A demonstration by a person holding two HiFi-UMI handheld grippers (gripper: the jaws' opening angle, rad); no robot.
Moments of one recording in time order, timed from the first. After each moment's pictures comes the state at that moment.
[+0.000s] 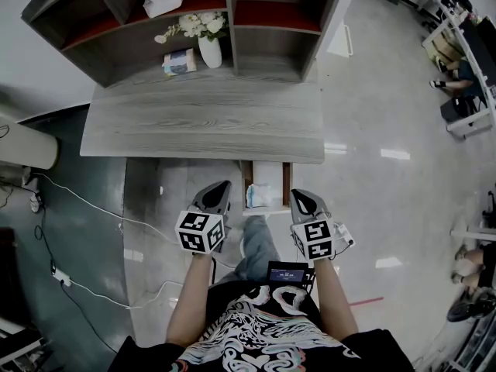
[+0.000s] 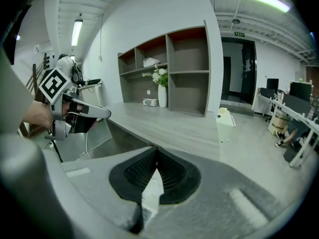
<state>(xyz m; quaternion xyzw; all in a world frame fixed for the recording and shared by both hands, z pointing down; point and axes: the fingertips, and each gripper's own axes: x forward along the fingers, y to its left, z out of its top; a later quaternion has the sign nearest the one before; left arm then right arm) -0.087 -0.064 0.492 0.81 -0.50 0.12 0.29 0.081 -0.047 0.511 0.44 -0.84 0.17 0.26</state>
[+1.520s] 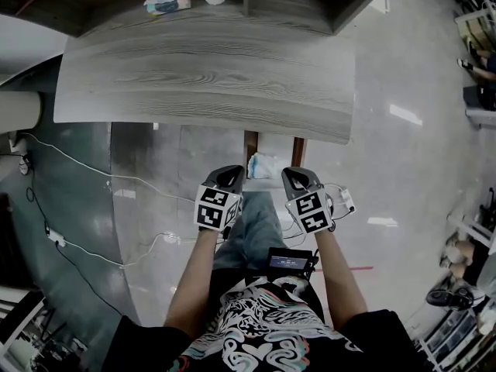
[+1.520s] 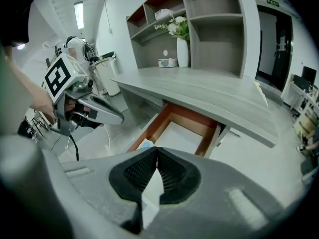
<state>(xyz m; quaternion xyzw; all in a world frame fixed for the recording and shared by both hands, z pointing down) -0.060 -0.041 0.656 0.77 -0.43 0.27 0.39 0.046 -0.047 0.644 0.29 -0.84 0.24 0.39</state>
